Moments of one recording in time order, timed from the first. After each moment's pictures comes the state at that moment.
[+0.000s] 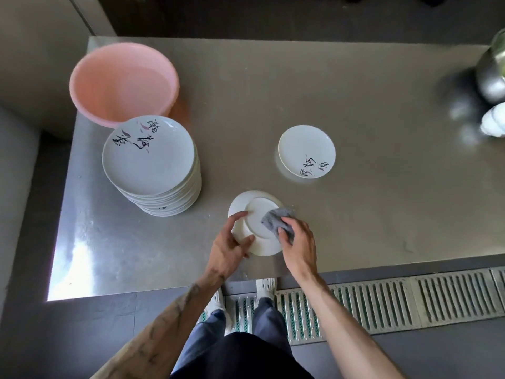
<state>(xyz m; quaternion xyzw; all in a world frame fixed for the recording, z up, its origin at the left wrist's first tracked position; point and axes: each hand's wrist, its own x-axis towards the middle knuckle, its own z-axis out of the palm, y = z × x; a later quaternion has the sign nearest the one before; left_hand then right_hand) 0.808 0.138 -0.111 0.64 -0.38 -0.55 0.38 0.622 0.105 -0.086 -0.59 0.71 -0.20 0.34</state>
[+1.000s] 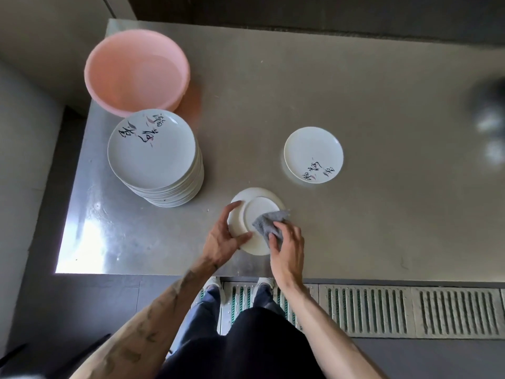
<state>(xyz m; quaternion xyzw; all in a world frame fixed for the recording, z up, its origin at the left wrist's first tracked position) 0.804 0.118 -0.086 0.68 -0.36 -0.54 0.35 0.627 0.107 -0.079 -0.61 0.68 -0.19 0.36</state>
